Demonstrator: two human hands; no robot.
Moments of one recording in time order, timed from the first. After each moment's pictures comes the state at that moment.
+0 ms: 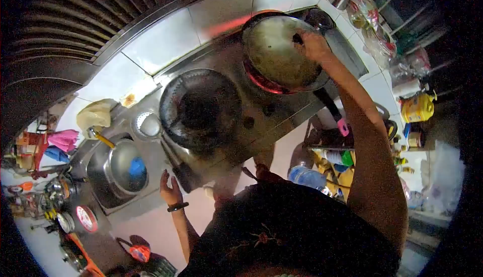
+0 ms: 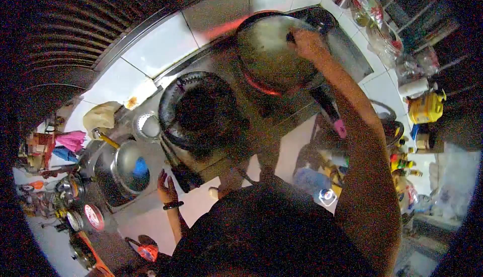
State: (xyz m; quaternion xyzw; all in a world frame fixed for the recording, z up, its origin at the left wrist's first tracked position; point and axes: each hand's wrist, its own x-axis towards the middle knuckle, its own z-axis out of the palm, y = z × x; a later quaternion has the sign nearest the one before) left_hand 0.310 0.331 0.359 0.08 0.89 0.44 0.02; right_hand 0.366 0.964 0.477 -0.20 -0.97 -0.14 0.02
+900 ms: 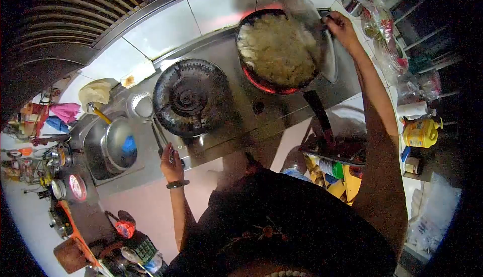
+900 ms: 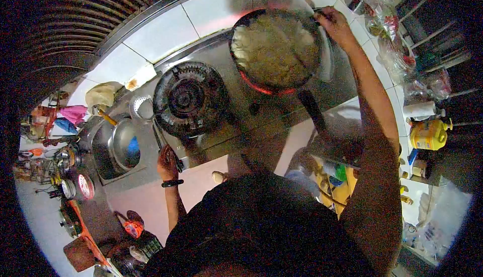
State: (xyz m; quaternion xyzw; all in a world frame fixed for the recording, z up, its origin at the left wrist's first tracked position) left_hand 0.350 0.412 0.347 0.06 0.84 0.54 0.01; right_hand 0.408 1.045 0.541 -0.16 -0.88 0.38 0.25
